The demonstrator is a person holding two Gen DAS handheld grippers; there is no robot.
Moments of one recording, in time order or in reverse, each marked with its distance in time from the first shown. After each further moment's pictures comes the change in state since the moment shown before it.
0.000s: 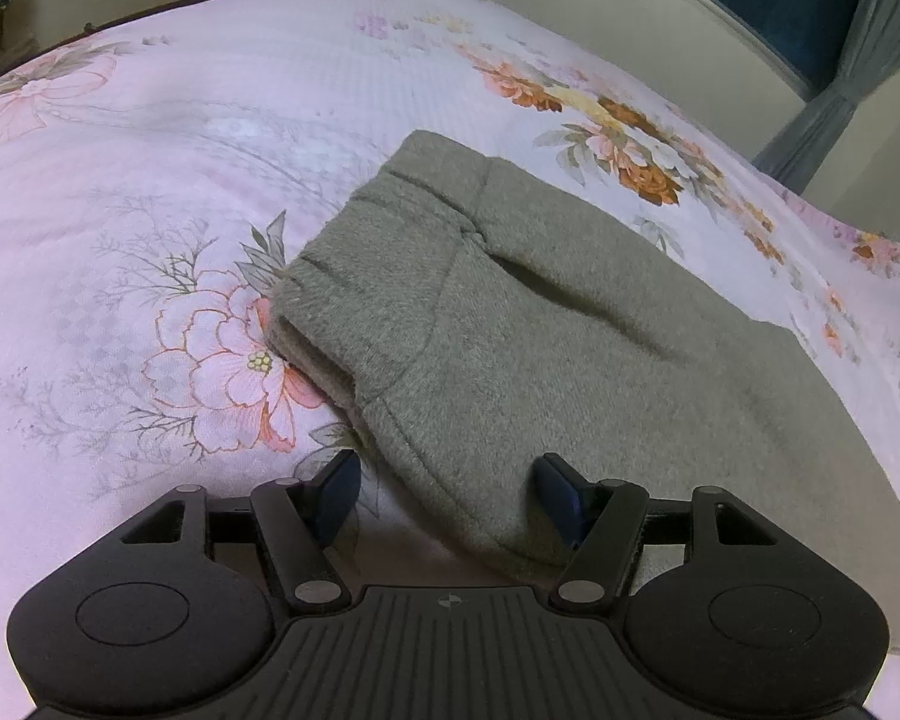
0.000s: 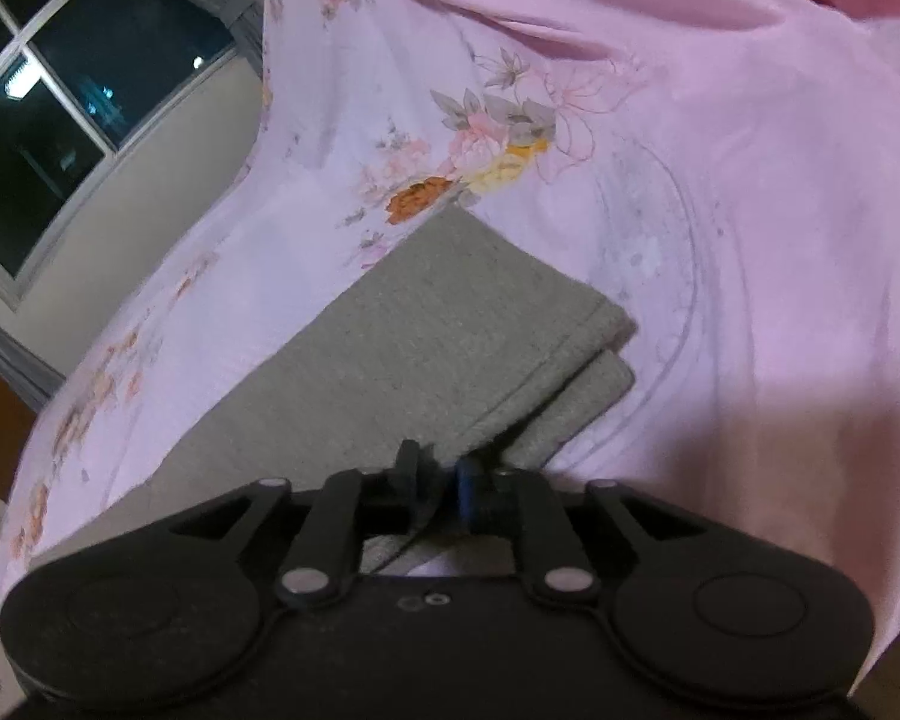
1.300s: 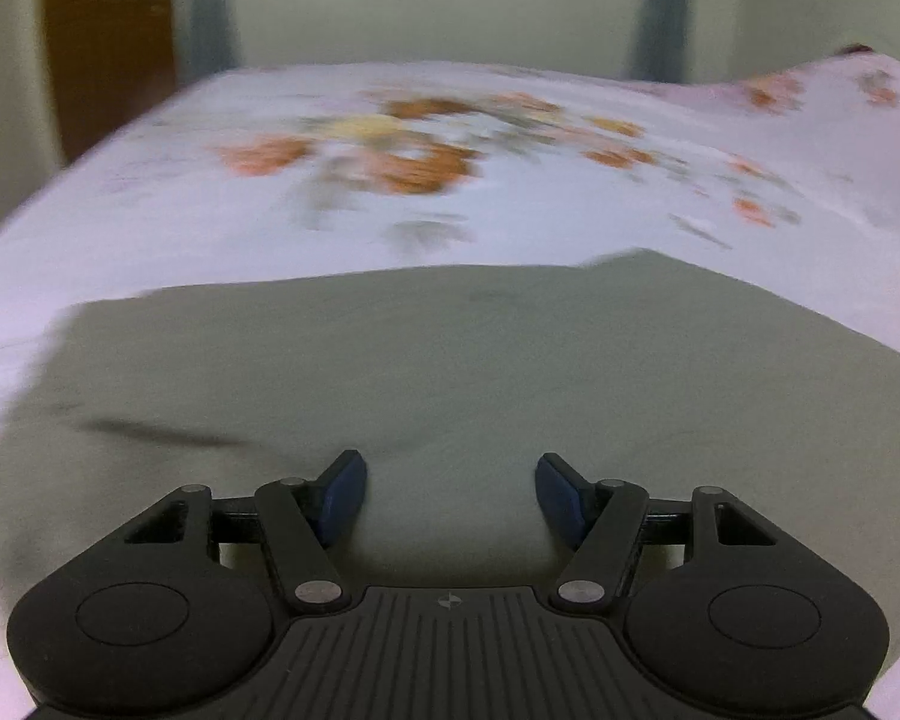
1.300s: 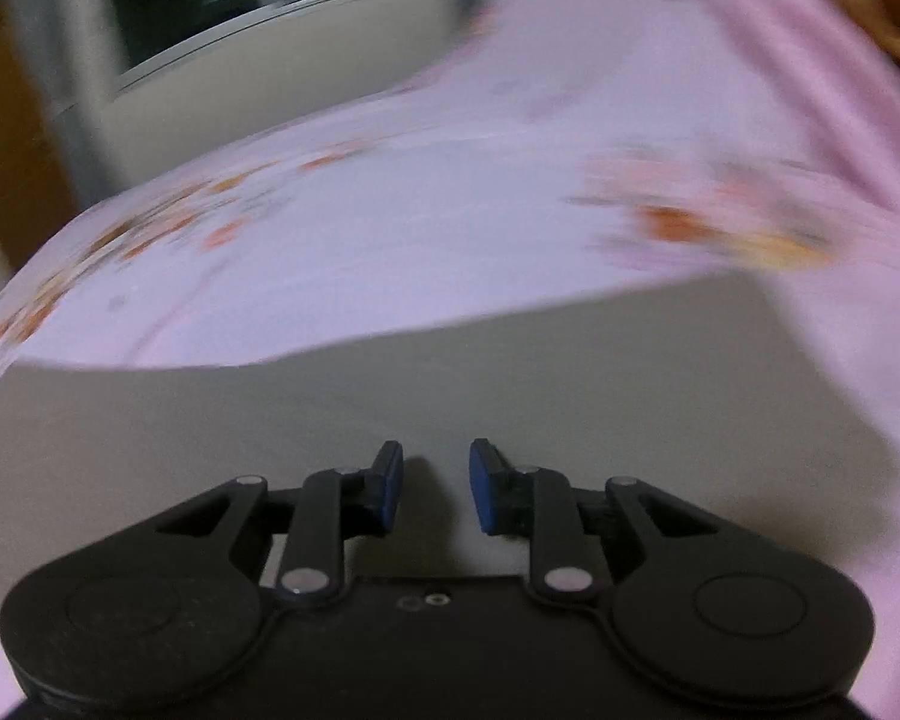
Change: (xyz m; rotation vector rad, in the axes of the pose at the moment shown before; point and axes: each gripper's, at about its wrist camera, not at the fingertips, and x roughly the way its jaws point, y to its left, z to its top) left arm 0.036 -0.143 -0.002 0.445 -0.116 0.059; right arm 0.024 0.069 -0.002 -0.355 -0.001 0.006
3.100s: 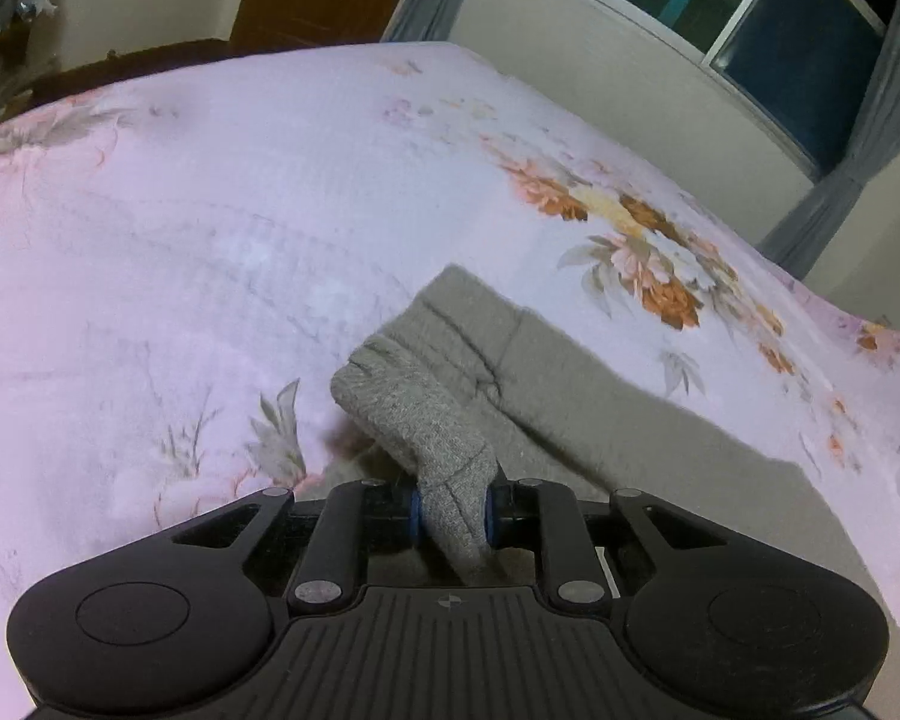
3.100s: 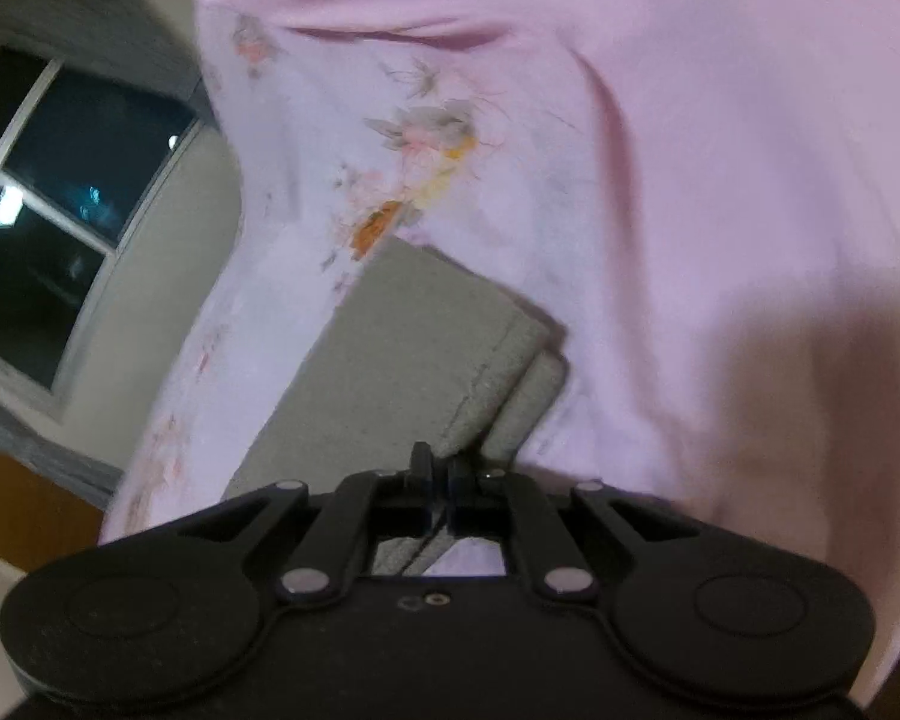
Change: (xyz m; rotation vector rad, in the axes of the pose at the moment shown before) left arm -0.003 0.168 -0.022 -0.507 -0.025 -0.045; right arm -0.020 -0.110 -0.043 0.667 -0.052 0.145
